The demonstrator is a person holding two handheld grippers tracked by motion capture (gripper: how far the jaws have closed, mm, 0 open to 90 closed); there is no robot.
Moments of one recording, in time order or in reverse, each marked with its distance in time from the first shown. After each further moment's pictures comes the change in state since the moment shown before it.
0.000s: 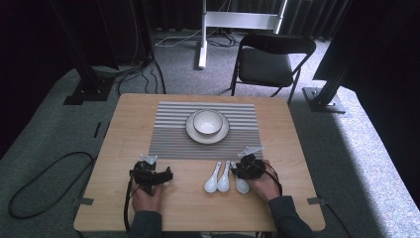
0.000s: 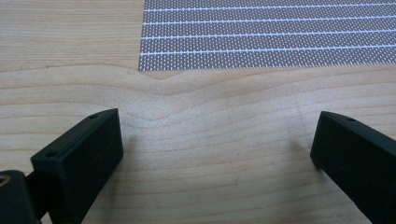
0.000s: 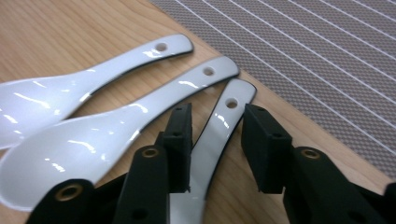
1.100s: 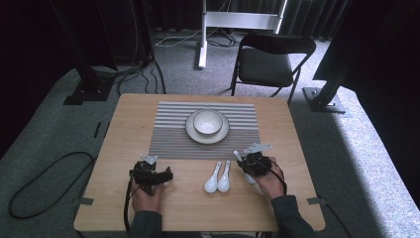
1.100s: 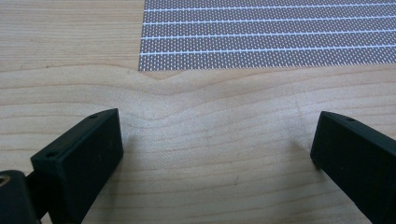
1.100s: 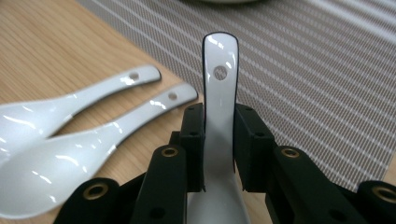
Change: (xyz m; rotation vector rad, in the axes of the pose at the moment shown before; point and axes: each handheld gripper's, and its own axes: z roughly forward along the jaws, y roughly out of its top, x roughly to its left) left arm 0.000 0.000 0.000 0.000 0.000 -0.002; right arm -0.003 0.004 -0.026 -0.101 -0.105 -0.014
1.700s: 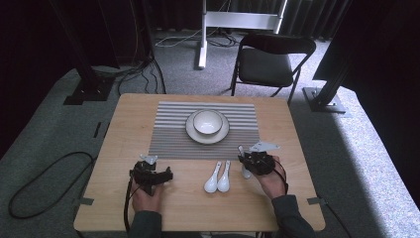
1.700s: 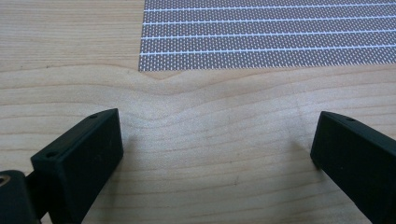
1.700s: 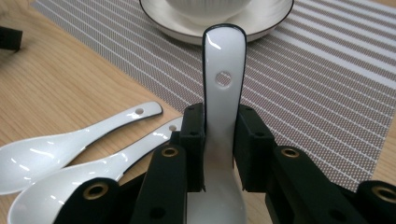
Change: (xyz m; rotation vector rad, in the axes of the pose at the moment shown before) left arm 0.000 0.000 0.000 0.000 0.000 0.000; right arm -0.004 0.001 -0.014 -0.138 0.002 0.031
